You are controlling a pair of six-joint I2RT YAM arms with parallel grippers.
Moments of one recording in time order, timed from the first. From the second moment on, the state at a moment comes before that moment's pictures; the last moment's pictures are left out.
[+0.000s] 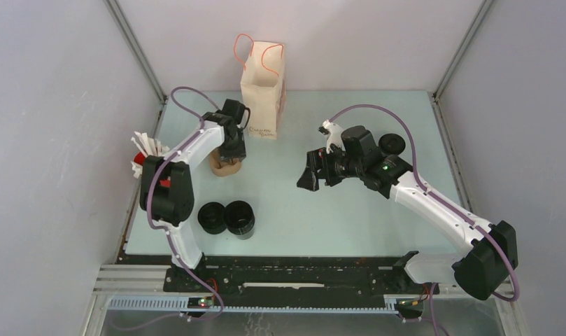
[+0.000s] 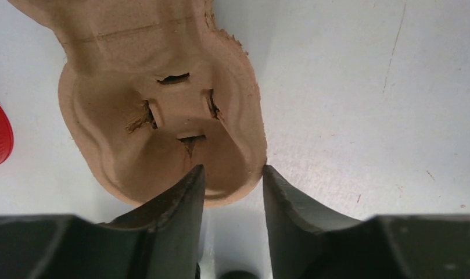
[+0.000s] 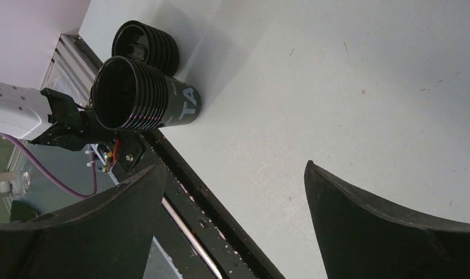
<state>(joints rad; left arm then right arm) -0.28 1.83 1.47 -0.84 -0.21 -0.41 0.65 1.27 1.09 -0.44 -0.38 0.36</state>
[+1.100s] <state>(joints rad) -0.26 1.90 1.53 -0.86 -0.14 -0.41 0.66 1.27 1.09 -0.44 -0.38 0.36</state>
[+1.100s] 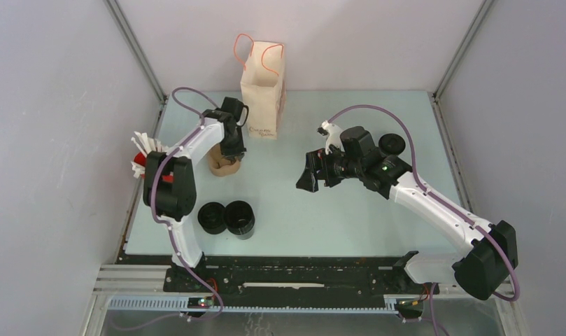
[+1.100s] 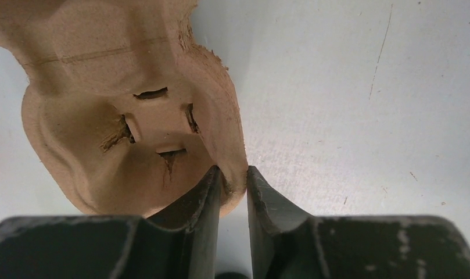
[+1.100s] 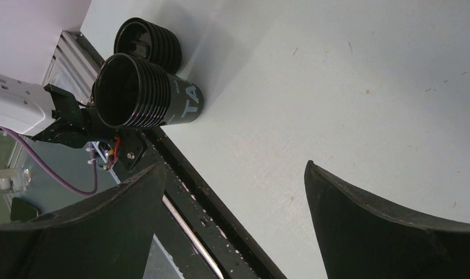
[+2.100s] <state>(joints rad) -0.16 1.84 1.47 -0.79 0.06 -0.43 0.66 1.27 1.09 -0.44 -0.38 0.36</state>
